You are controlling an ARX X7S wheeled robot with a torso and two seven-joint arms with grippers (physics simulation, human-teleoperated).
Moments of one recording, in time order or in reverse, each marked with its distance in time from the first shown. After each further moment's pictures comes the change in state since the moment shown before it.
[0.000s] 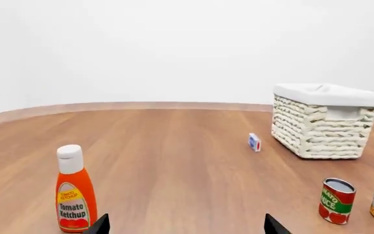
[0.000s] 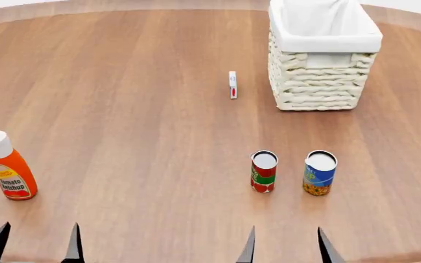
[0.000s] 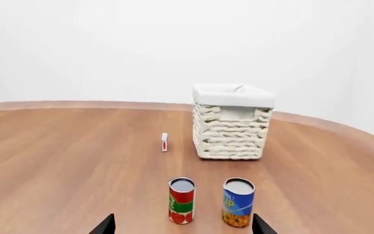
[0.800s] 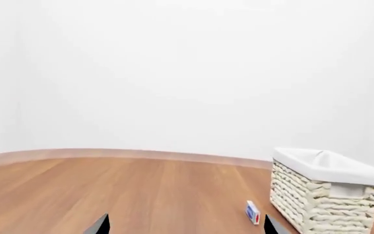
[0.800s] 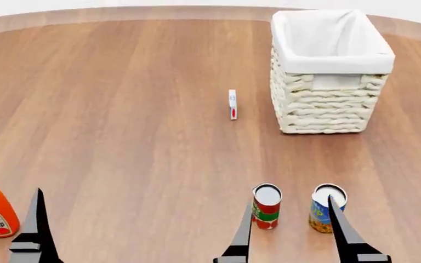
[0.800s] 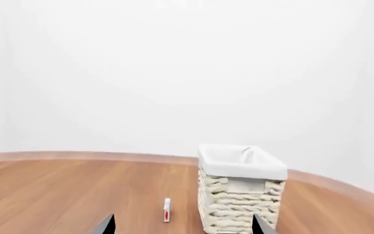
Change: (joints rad) left arm 0.023 -0.074 -0.039 0.362 -0.153 -0.165 -0.053; right arm -0.036 0.071 -0.042 -0.425 0.027 0.209 0.055
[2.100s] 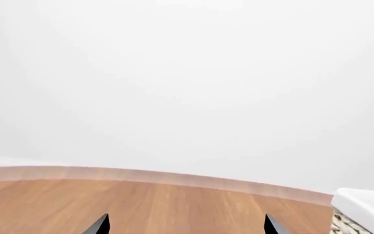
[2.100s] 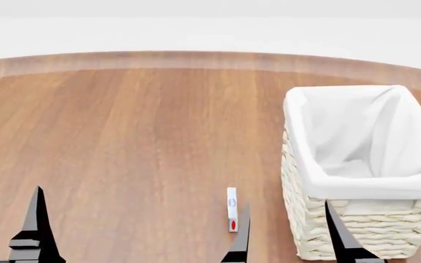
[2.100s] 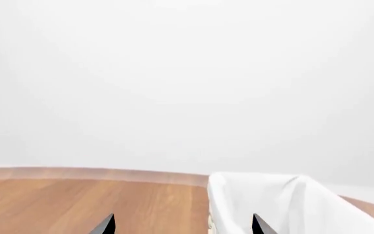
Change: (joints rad) left arm -0.012 -0.037 0.027 -0.048 -0.058 0.050 -0.043; right arm -0.011 0.053 -0.030 0.016 0.055 -0.029 0.045
